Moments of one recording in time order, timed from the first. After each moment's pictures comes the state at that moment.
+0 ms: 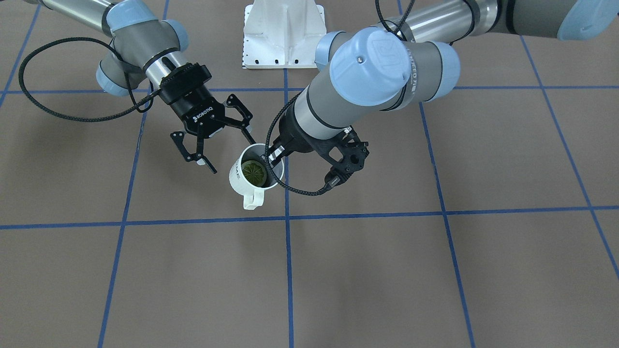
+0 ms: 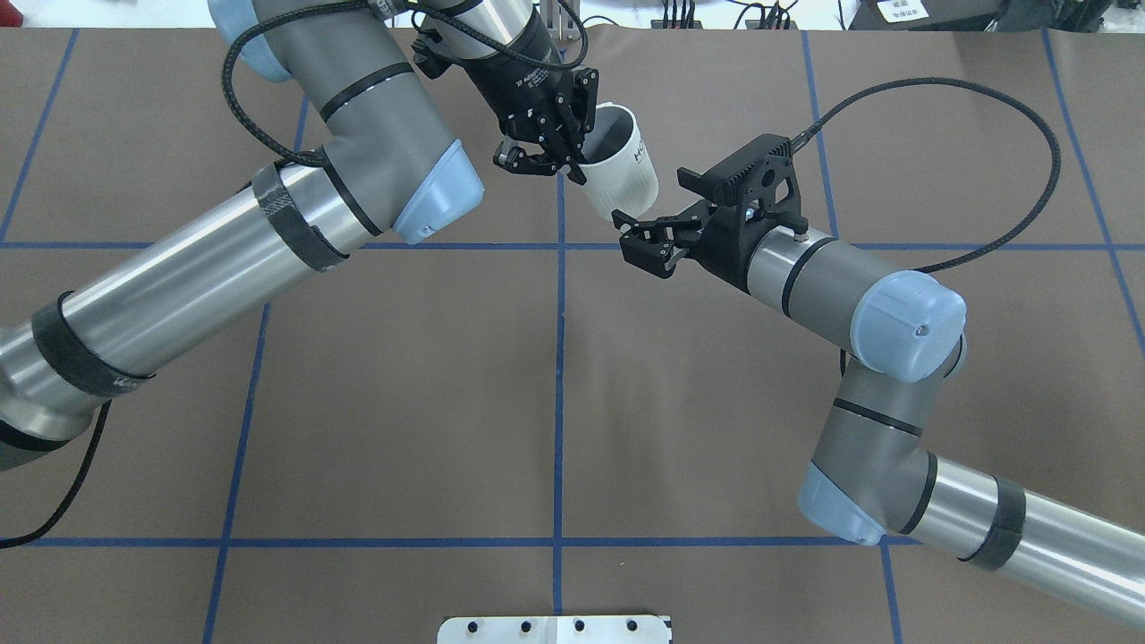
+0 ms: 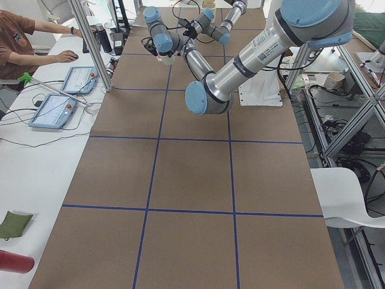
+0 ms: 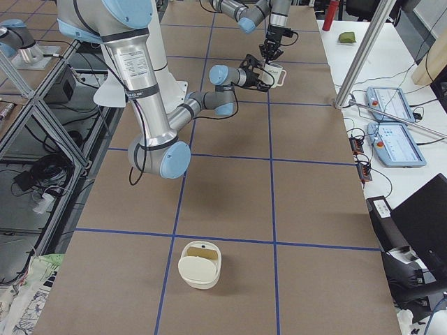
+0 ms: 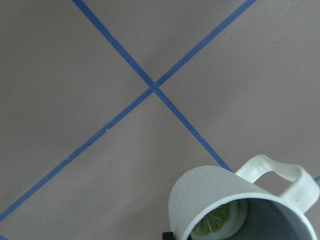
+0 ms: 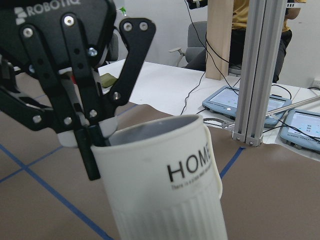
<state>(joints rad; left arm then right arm) -0.82 -2.60 -1.33 -1.79 -2.45 -2.02 0.54 -1.18 1.70 -0.49 1.35 0.63</state>
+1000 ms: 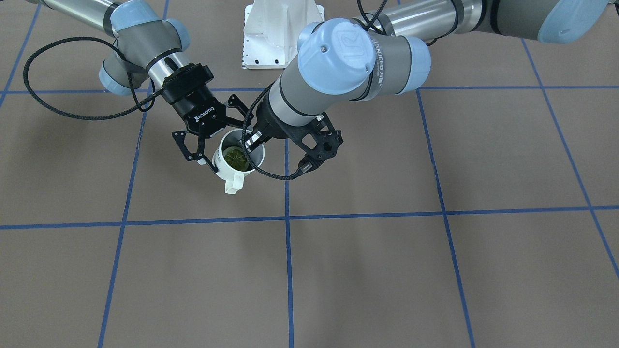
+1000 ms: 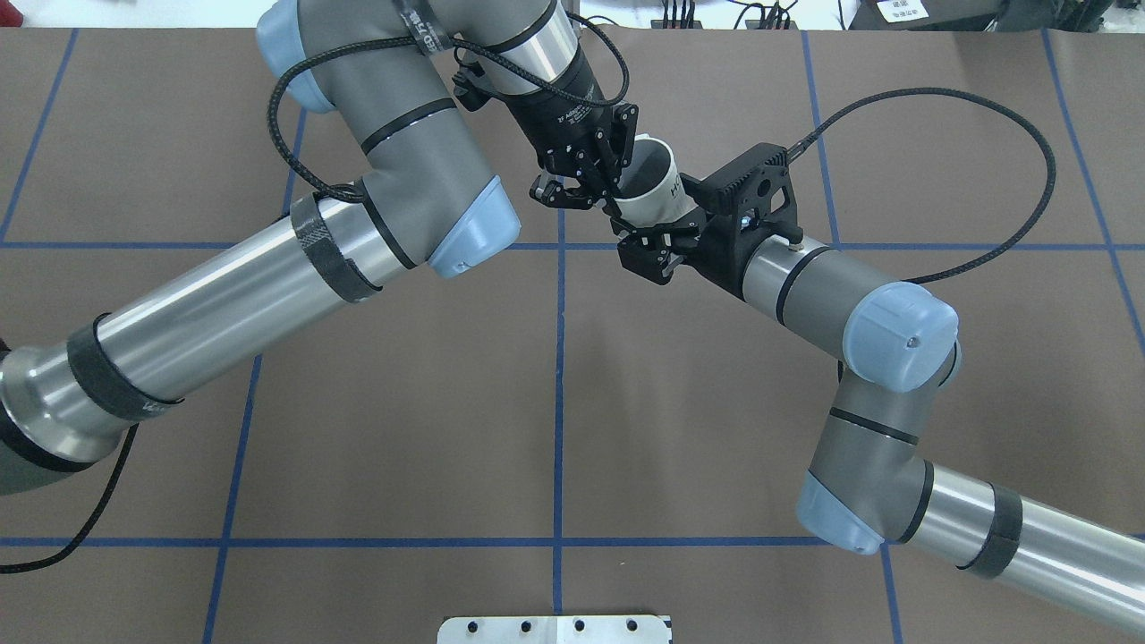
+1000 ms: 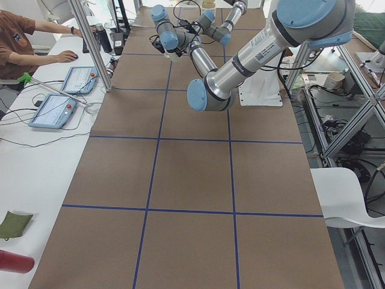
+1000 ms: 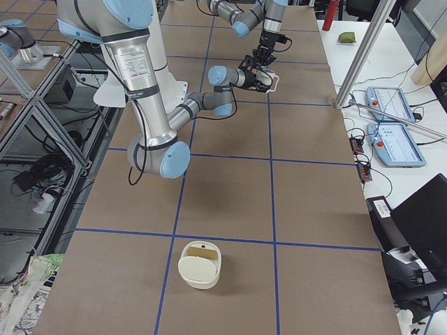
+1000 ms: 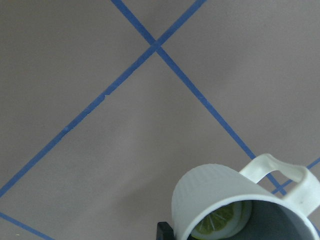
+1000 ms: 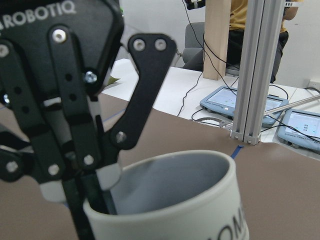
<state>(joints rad) -0.77 -2.62 -1.33 -1.79 -2.44 -2.03 0.52 -1.18 1.70 -0.49 1.31 0.63</state>
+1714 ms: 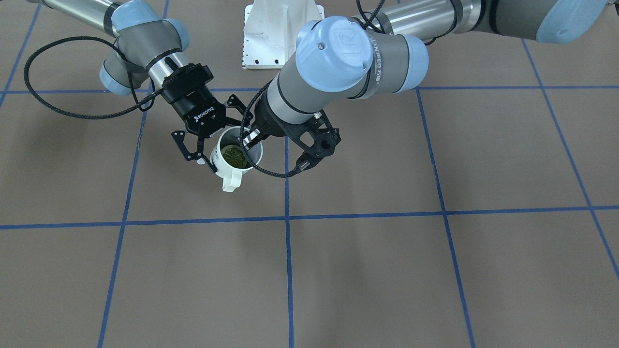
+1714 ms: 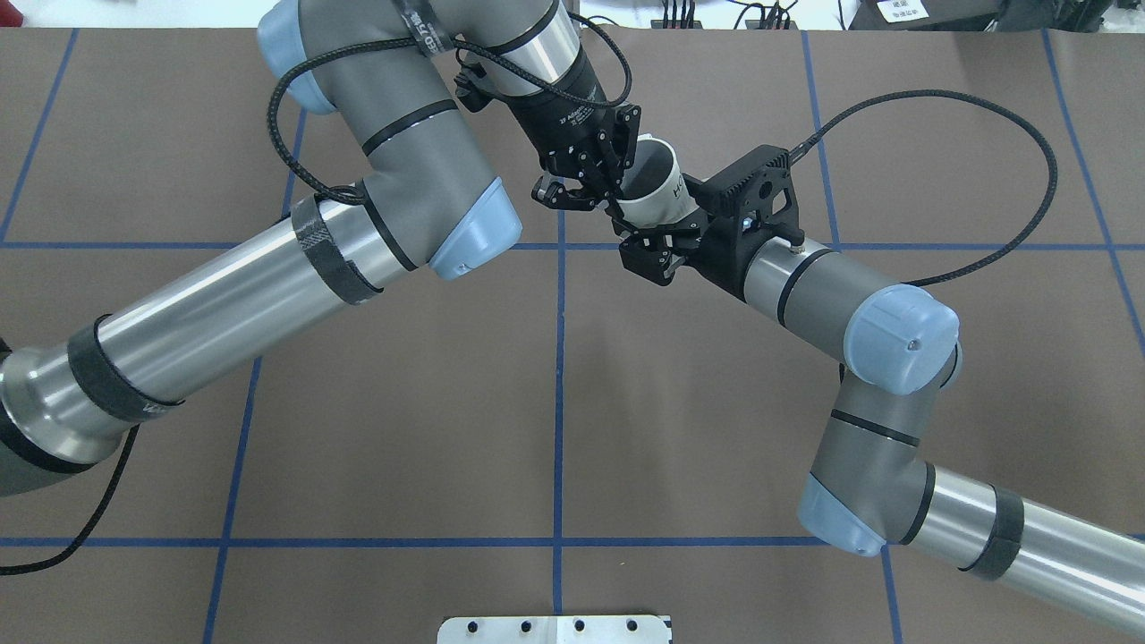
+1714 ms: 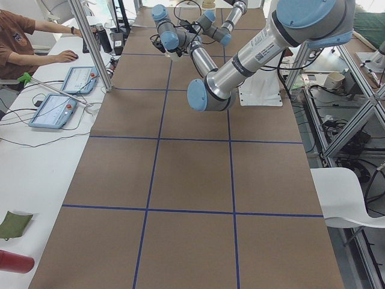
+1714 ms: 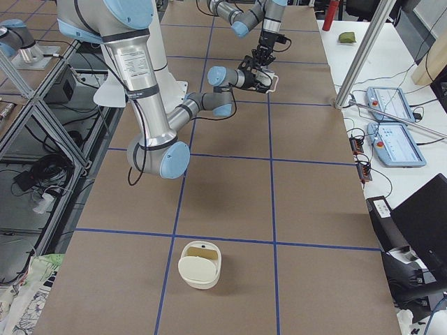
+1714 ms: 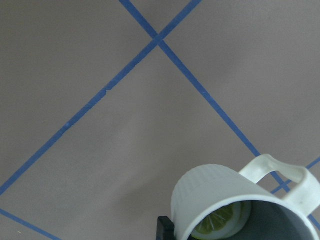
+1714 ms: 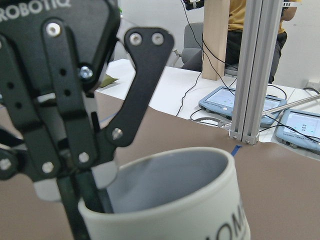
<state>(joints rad) -0.77 -2.62 -1.33 -1.79 -2.45 -2.03 0.52 -1.18 1.70 -0.49 1.31 0.63</state>
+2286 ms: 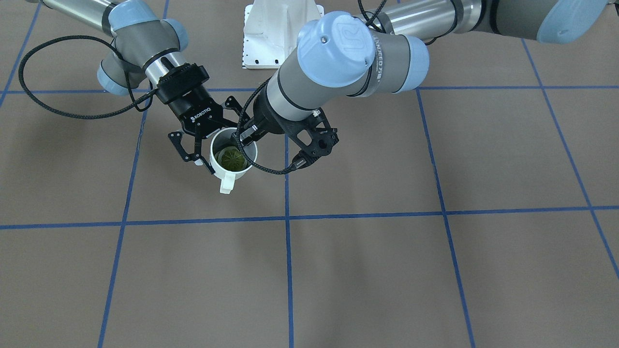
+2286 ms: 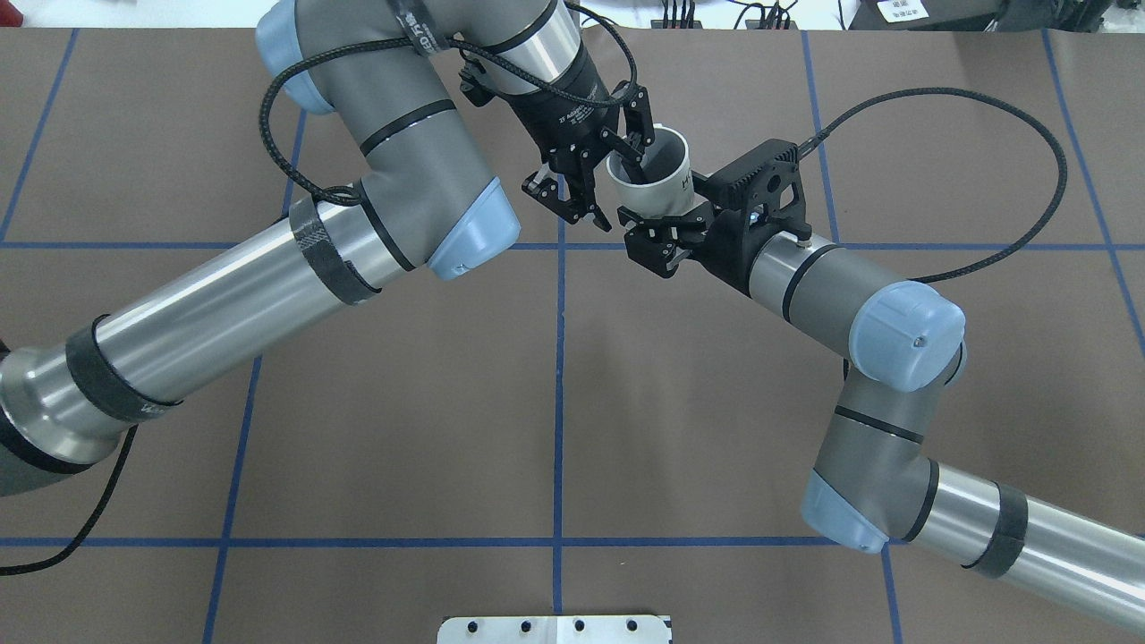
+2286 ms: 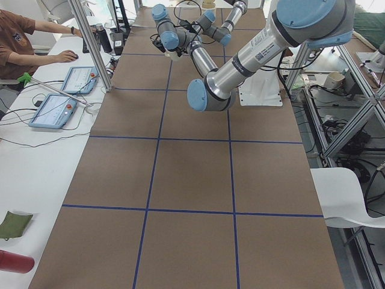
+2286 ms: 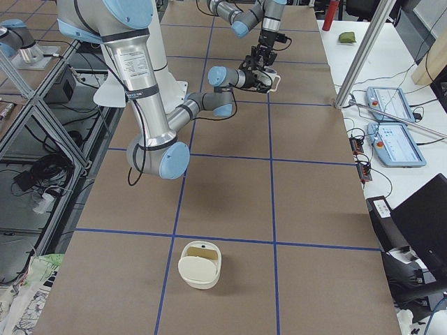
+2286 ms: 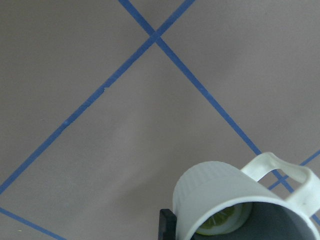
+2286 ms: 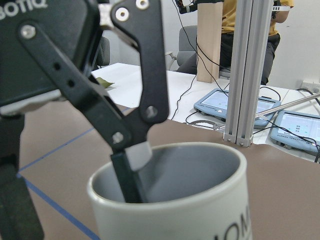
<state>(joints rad) -0.77 -2.62 -1.33 -1.84 -2.44 -2.00 0.53 -1.19 1.71 -0.49 1.30 0.65</state>
